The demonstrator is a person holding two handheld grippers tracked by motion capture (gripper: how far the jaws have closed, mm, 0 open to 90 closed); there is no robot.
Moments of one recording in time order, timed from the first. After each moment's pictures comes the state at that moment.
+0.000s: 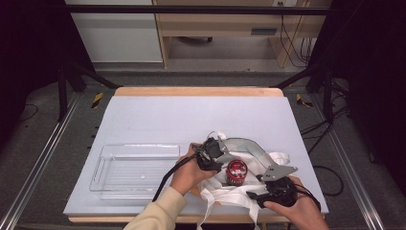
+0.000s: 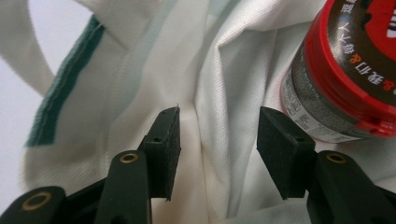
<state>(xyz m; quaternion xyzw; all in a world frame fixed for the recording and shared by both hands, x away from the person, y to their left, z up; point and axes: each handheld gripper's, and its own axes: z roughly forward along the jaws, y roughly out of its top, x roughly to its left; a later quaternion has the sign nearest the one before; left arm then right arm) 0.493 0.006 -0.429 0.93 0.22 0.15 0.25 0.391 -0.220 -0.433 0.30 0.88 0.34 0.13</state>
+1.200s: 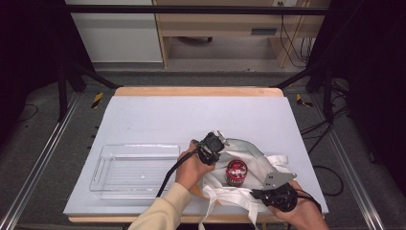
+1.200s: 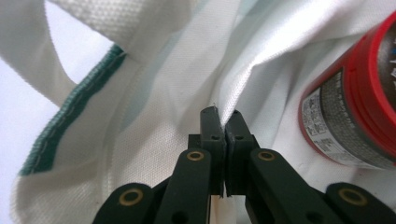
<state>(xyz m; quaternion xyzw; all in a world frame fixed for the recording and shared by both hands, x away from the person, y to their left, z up) 0.508 0.003 -0.426 0.92 0.26 0.15 0.24 0.380 -0.224 -0.442 0.26 0.90 0.34 0.11</state>
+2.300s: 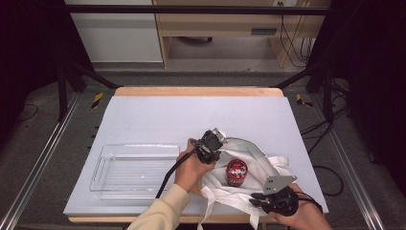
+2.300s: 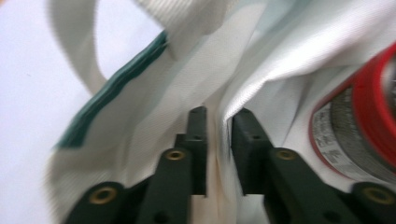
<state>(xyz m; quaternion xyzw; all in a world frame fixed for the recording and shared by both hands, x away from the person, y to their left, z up) 0.501 0.009 -0.414 0.91 0.27 0.18 0.27 0.374 -0.225 -0.441 0.24 0.91 0.34 0.09</state>
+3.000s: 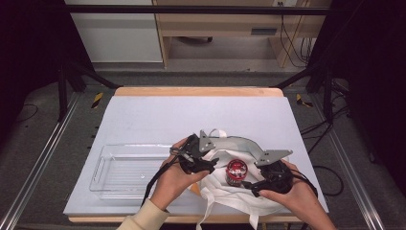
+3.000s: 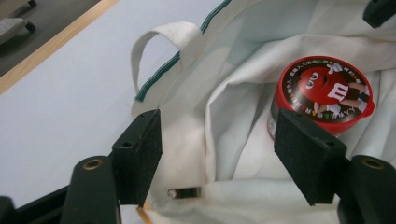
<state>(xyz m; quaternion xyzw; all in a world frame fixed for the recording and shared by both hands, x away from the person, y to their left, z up) 0.454 0.055 -0.373 0.88 0.26 0.21 0.34 0.414 -0.200 -0.392 0.32 0.88 0.33 0.13</state>
